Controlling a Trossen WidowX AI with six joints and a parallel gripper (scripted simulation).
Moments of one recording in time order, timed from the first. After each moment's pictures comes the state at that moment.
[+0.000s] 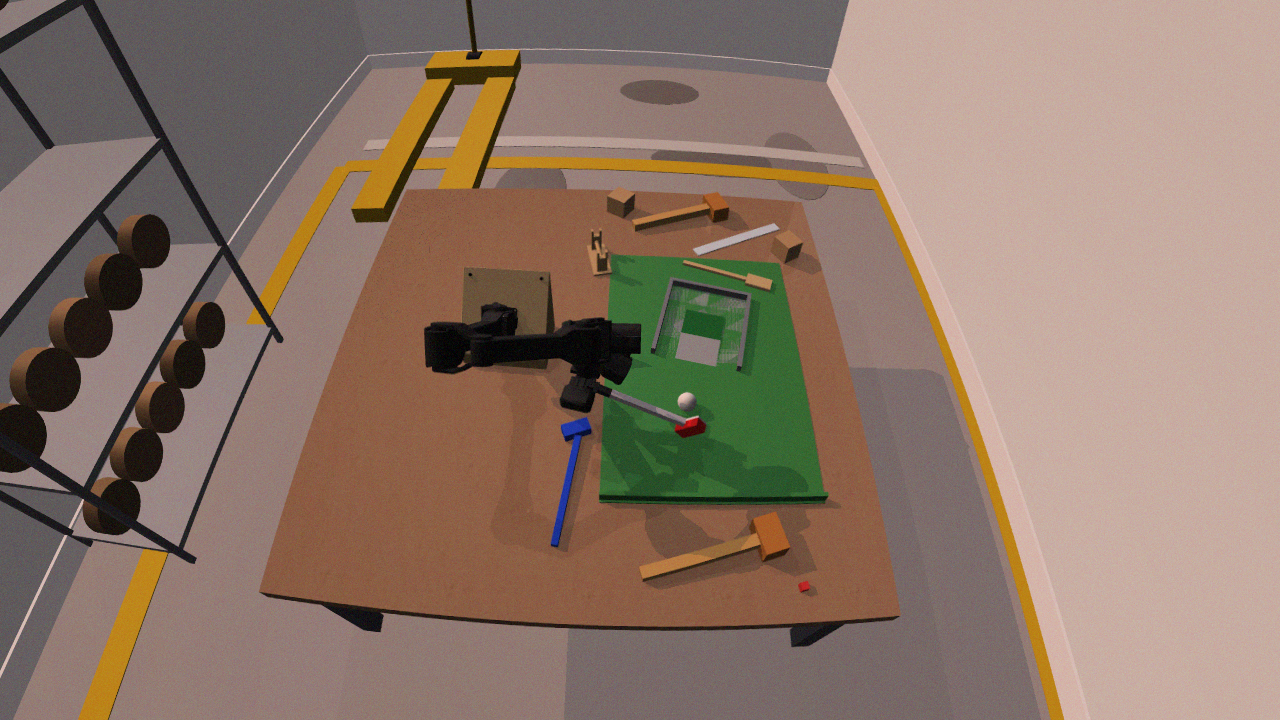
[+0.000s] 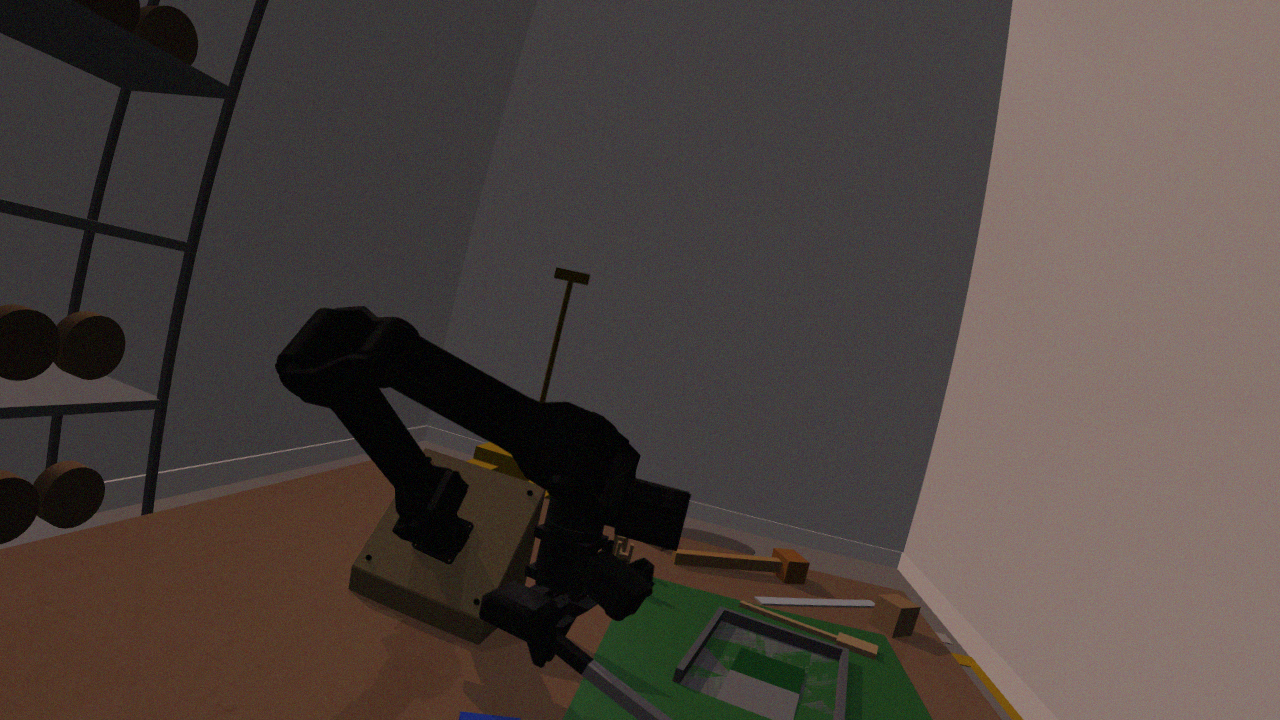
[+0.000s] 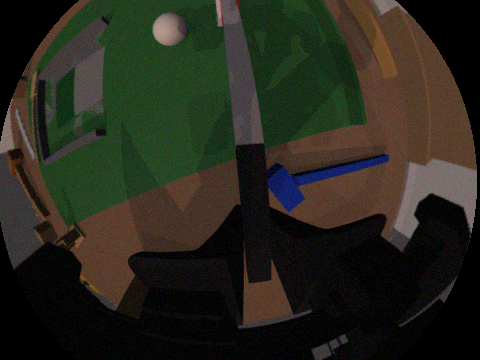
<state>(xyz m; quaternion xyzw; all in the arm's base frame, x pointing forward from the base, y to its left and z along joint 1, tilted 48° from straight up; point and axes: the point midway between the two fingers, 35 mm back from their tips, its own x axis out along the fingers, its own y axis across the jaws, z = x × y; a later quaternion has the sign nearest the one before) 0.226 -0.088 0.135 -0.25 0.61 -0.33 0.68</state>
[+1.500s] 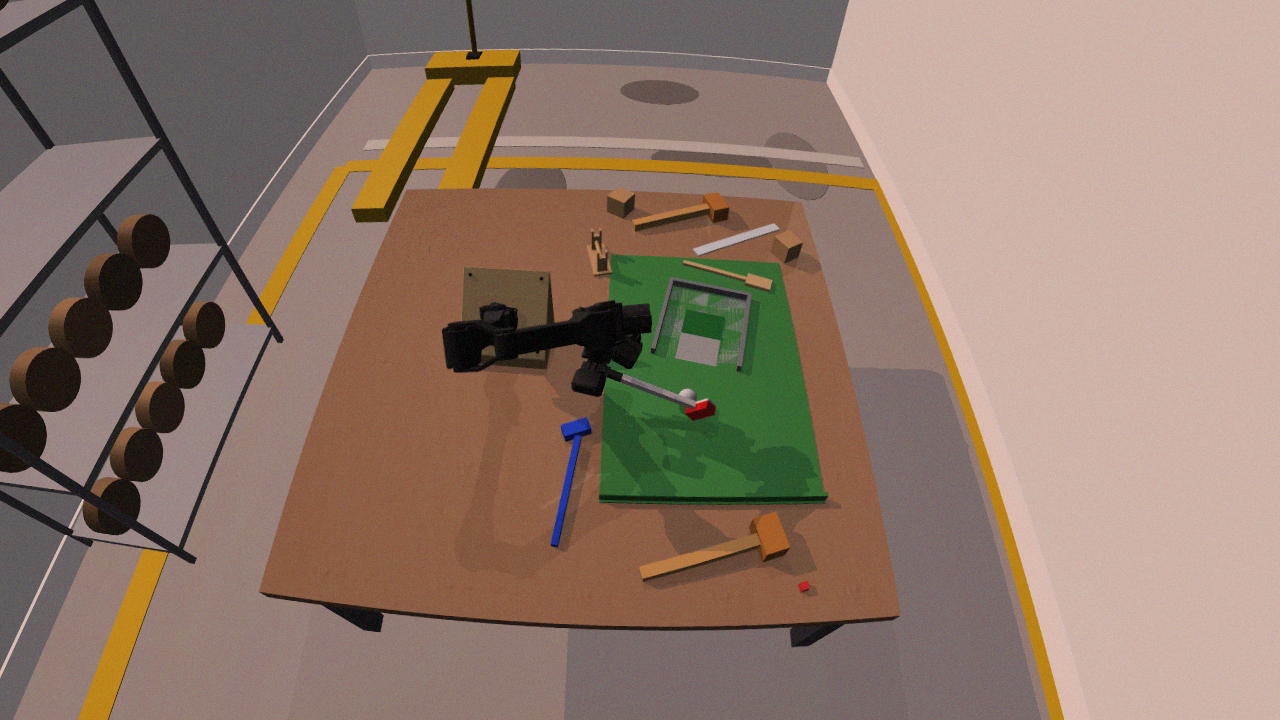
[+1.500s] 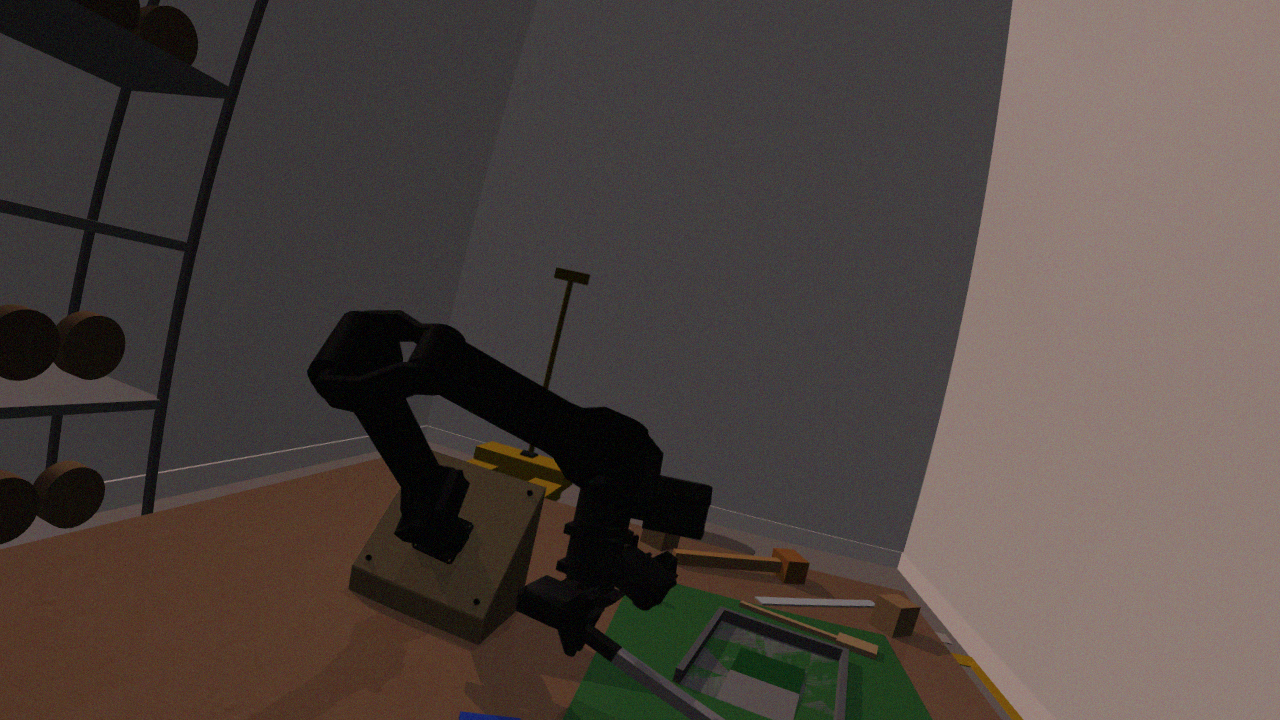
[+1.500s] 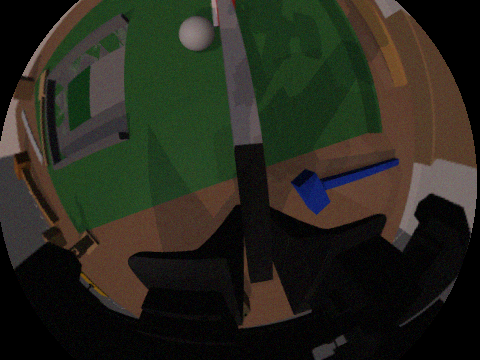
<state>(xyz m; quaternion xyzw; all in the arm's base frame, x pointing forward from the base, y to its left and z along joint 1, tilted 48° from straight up) 0.244 -0.060 0.102 -0.24 0.60 -0.32 0.69</state>
